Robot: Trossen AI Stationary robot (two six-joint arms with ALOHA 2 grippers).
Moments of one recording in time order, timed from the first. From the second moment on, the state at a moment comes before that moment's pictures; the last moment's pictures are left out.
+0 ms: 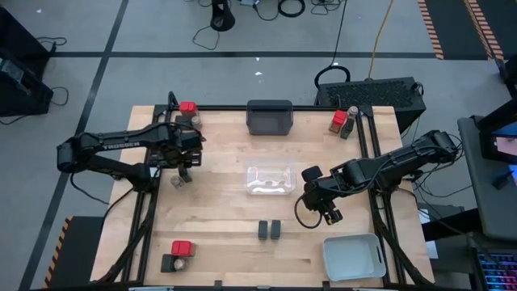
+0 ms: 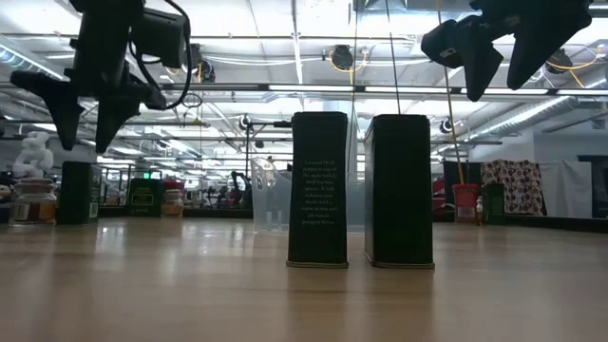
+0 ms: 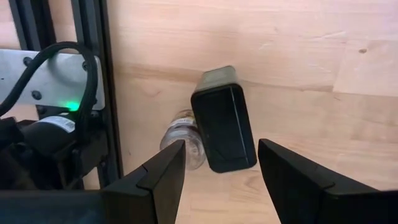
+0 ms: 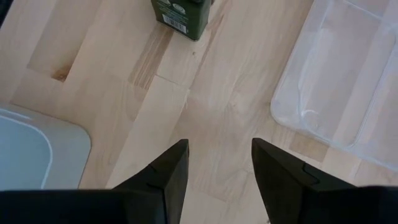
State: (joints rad) left arm 0.31 1.17 0.86 -1.31 0.01 -1.33; right arm 0.31 1.38 1.11 -0.89 0.00 -0.09
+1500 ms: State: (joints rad) left arm 0.31 1.28 0.78 -1.16 0.00 -1.28; right arm 0.31 1.38 1.11 -0.89 0.00 -0.09
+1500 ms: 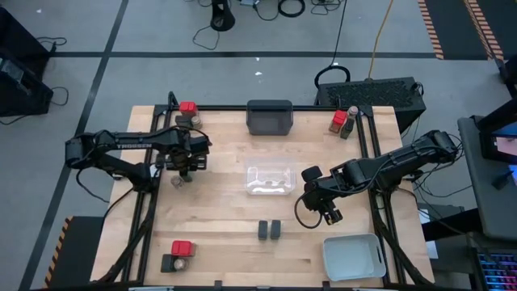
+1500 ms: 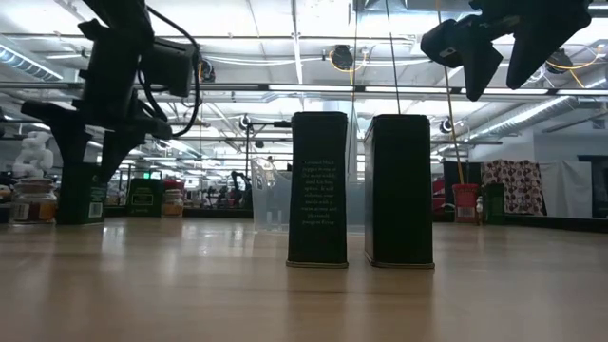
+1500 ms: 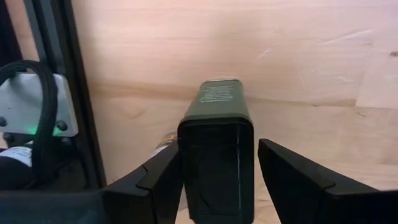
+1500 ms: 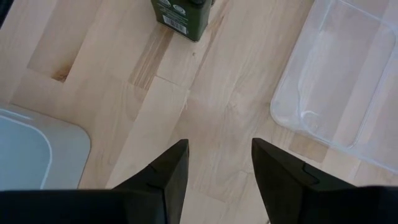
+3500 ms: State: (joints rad) left arm 0.21 1.68 1.76 -0.75 0.28 -0.29; right arm 0.31 1.33 1.11 -1.11 0.00 0.18
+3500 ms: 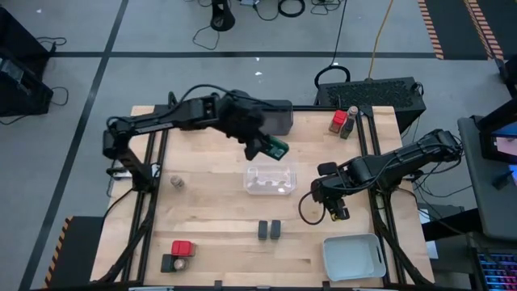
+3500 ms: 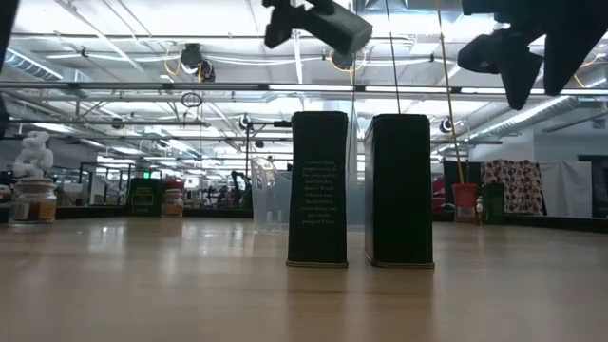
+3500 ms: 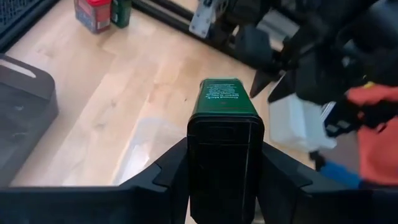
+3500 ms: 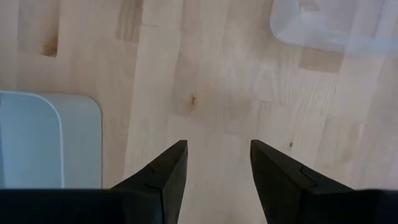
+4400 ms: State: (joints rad) left arm 0.16 2.08 1.92 -0.88 0.14 0.04; right arm 0.44 0.84 0.85 -0.71 0.21 0.04
